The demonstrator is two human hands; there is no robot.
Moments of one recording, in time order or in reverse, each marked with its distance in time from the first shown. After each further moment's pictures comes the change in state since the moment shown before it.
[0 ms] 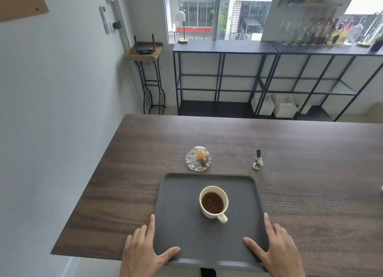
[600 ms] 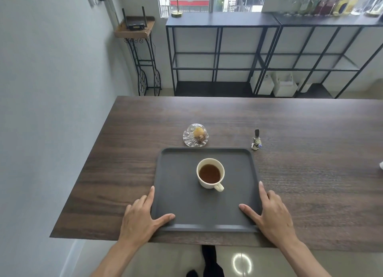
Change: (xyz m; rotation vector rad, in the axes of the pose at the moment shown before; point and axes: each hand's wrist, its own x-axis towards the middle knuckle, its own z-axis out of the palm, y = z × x) left_hand 0.034 -0.003 -0.010 -0.009 -0.026 0.063; right_hand 0.032 0.001 0.000 -0.086 0.047 -0.086
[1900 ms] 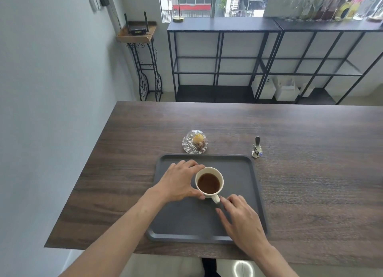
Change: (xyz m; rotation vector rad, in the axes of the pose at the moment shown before) left_hand 0.127 0.110 -0.037 -0.010 -0.218 0.489; right_hand 0.007 -0.078 0.000 0.164 0.097 -0.379
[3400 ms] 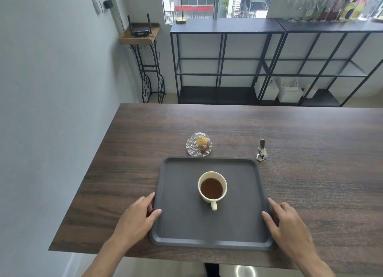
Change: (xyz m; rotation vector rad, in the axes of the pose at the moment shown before) left_hand -0.128 -0.075 0.041 -0.225 0.122 -0.507; right_hand -0.033 0.089 -0.028 -0.010 0.021 0.379
